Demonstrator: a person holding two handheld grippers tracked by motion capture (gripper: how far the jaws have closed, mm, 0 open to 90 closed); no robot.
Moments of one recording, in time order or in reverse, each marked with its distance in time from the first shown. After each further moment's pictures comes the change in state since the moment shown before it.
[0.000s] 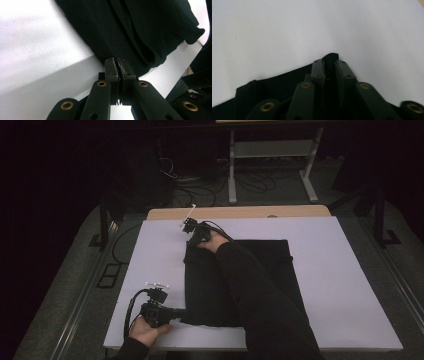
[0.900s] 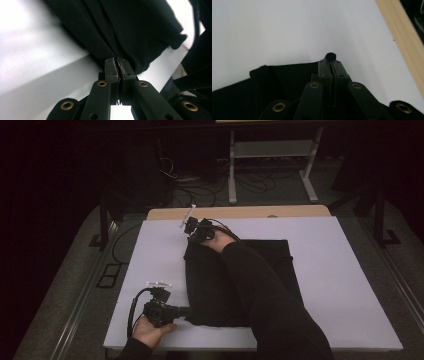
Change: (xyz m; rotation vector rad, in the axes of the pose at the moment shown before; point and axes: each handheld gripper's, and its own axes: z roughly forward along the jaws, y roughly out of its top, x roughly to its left) left arm -0.018 0.007 -0.003 -0.066 -0.061 0.031; right arm 0.021 -0.004 -0.046 -0.063 -0.111 -0.152
